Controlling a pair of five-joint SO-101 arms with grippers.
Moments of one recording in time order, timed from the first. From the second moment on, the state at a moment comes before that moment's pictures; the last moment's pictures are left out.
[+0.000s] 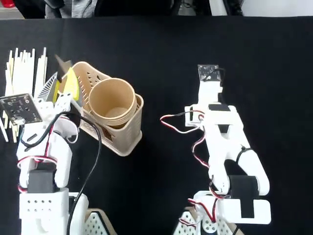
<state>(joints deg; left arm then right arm) -6.2 -77.4 63.0 26.6 10.9 0.8 -7.4 45.3 39.9 0.8</state>
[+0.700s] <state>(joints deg) -34.9 -42.8 24.2 53.8 4.9 0.8 -7.4 45.3 39.9 0.8</state>
